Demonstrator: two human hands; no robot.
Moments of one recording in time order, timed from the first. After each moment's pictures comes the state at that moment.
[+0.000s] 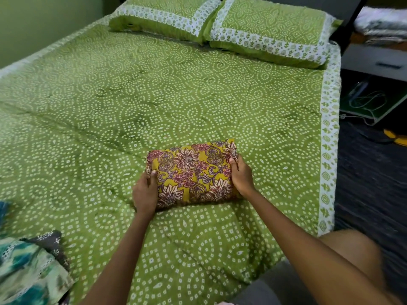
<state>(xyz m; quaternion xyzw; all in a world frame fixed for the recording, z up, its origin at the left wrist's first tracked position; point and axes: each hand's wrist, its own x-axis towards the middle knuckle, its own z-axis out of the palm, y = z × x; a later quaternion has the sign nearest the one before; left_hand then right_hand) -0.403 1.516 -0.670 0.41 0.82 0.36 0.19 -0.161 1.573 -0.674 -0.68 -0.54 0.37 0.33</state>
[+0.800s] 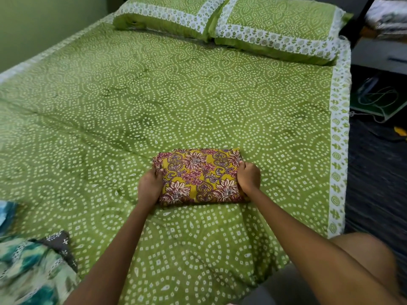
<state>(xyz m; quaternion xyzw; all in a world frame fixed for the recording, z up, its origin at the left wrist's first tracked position) -0.420 1.539 -0.667 0.49 0.81 0.24 0.20 -0.165 1.585 -0.686 -0.79 -0.49 0.28 0.24</state>
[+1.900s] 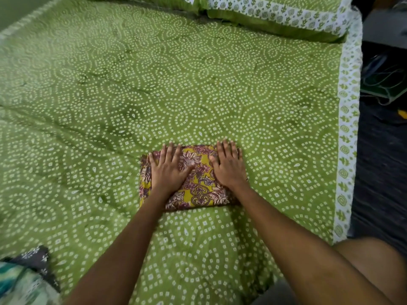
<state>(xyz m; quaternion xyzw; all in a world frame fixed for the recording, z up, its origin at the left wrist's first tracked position) -0.380 1.594 -0.703 0.70 0.71 -0.01 0.08 -0.189 1.621 -0.714 -0.67 -0.73 0.15 -0.01</state>
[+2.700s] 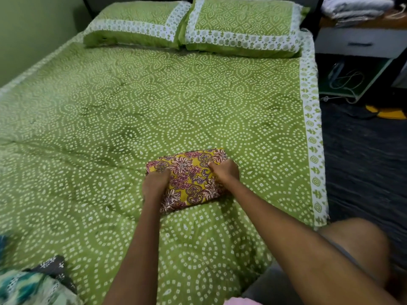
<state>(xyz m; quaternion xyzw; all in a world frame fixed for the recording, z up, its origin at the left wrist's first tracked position) -0.379 1.568 -0.643 0.42 0.84 0.15 0.31 -0.188 1.590 -0.670 -0.79 -0.38 0.42 0.25</state>
